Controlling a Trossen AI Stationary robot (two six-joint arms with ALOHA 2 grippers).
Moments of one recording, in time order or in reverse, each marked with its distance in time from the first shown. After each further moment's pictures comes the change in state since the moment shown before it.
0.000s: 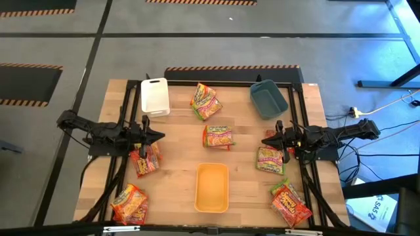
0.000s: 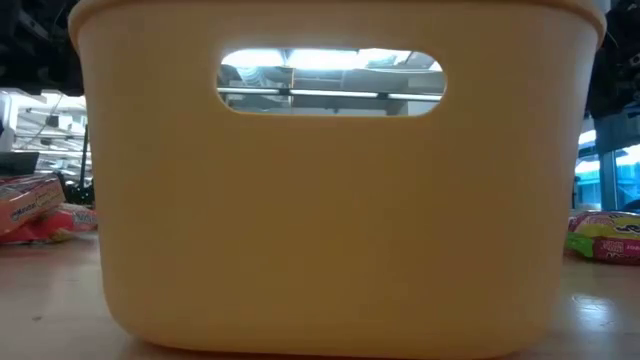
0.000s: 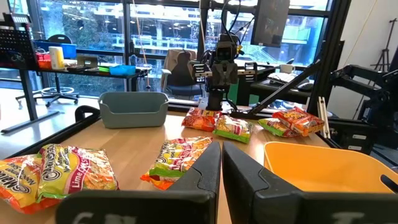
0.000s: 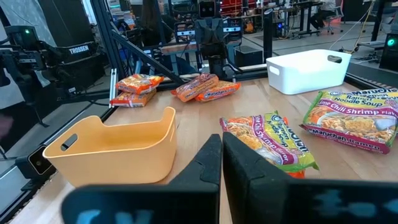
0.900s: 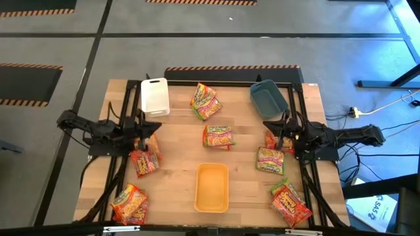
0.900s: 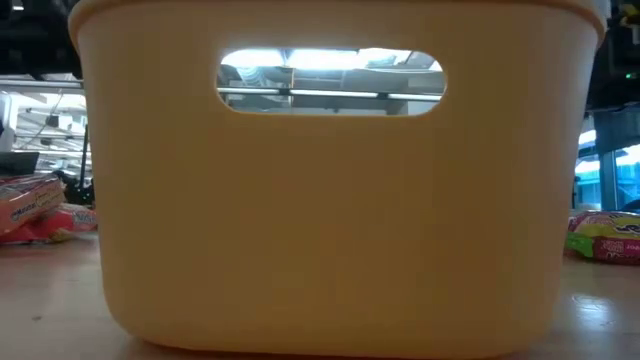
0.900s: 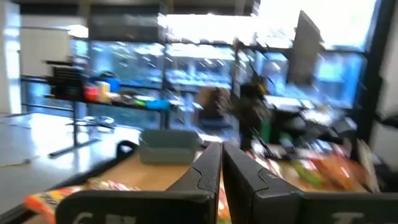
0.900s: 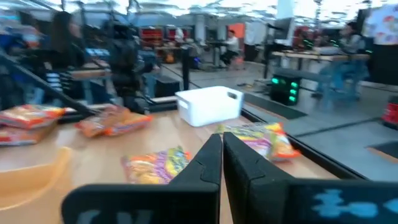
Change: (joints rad) left arm 0.002 0.000 0.001 0.209 -0.168 0.097; right arm -0.161 0.047 0.000 0.152 0.225 -0.153
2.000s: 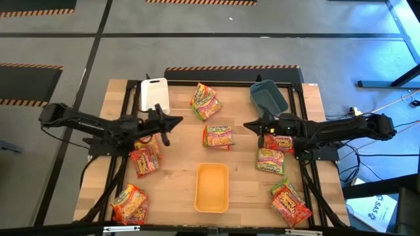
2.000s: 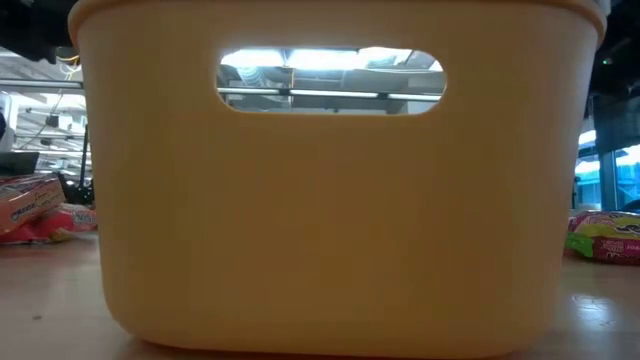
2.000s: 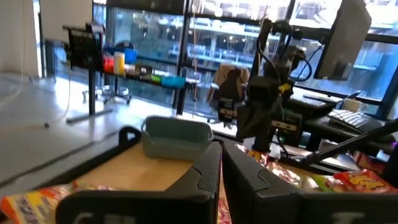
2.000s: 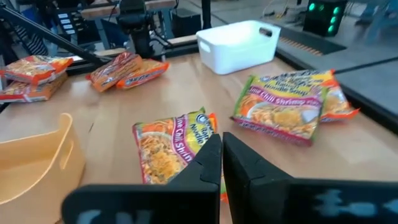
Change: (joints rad) left arm 0.249 0.862 0.271 0.405 0.162 -0.198; right arm -0.180 0.790 0.242 0.252 -0.311 0.130
